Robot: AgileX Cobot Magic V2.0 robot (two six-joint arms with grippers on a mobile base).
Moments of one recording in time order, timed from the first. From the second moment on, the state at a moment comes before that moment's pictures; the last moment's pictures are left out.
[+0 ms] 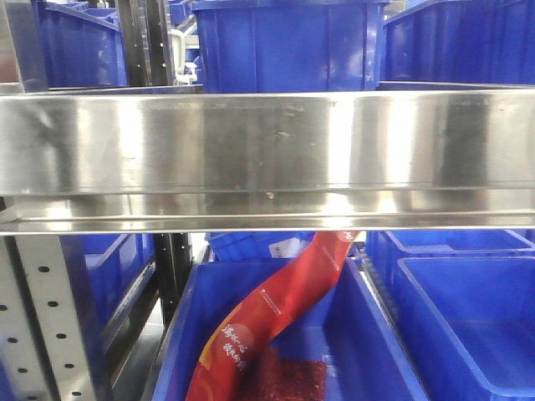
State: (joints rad) left arm -0.40 1.60 -2.27 0.10 1.28 -0.25; right arm 0.15 1.33 -1.83 0.29 1.08 -0.14
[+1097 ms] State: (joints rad) left arm -0.40 1.60 -2.27 0.10 1.28 -0.25; right arm 0.15 1.33 -1.83 0.29 1.08 -0.14
